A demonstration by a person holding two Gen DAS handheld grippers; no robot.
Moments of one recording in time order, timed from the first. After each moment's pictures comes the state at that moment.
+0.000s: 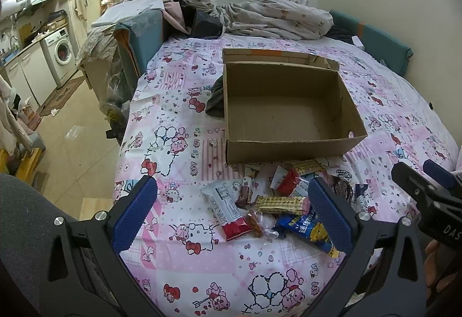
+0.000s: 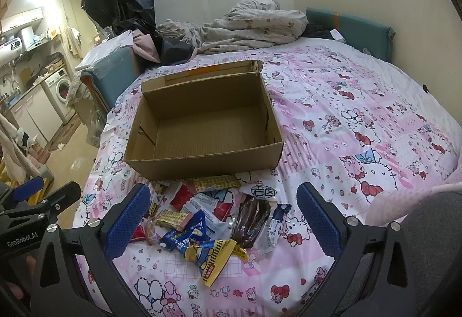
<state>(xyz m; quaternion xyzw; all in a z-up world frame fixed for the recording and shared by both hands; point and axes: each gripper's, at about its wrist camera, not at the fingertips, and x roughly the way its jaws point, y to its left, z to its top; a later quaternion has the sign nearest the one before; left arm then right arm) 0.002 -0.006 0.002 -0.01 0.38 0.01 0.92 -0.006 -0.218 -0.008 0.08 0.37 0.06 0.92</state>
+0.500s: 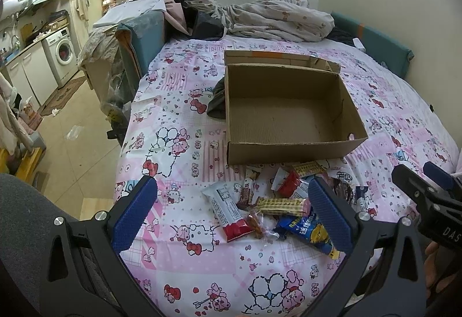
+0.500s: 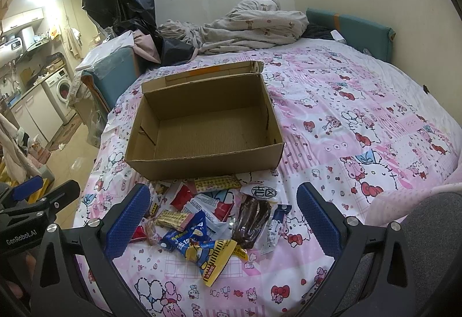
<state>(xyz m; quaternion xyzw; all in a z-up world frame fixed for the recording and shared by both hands) 0.003 -0.004 0.003 -0.01 0.38 0.01 0.92 -0.006 -0.218 -0.008 0.08 0.37 0.06 0.92</state>
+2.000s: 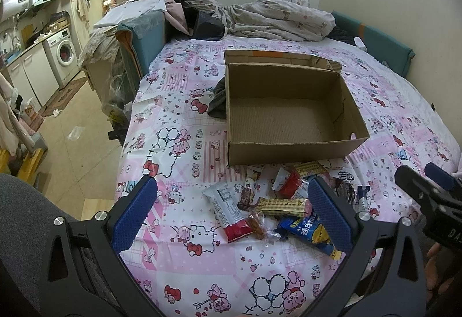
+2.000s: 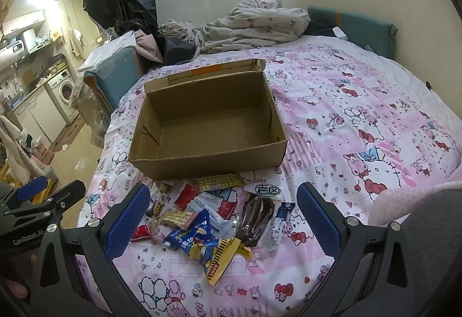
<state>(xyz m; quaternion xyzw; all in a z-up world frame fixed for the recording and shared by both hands) 0.007 -0.003 0.003 -0.01 0.38 0.01 0.92 -0.007 -0.213 -0.006 0.09 0.38 0.06 0.92</state>
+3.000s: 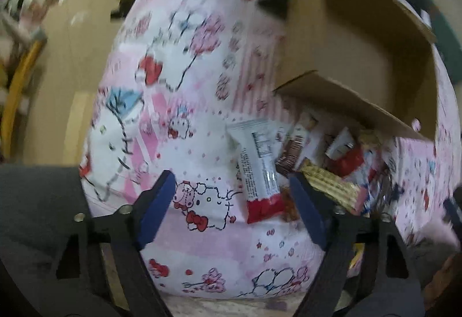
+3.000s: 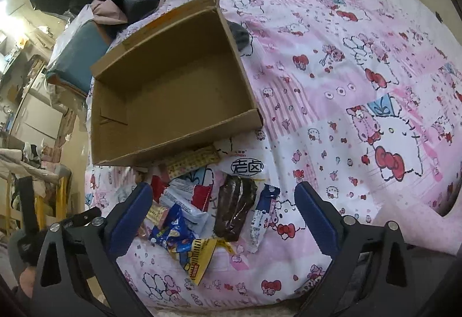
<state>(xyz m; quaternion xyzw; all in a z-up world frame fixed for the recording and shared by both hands) 0.094 0.057 -0.112 -0.15 0.63 0.09 0.76 0.084 -0.276 -0.057 0.18 0.55 0.06 0.81</state>
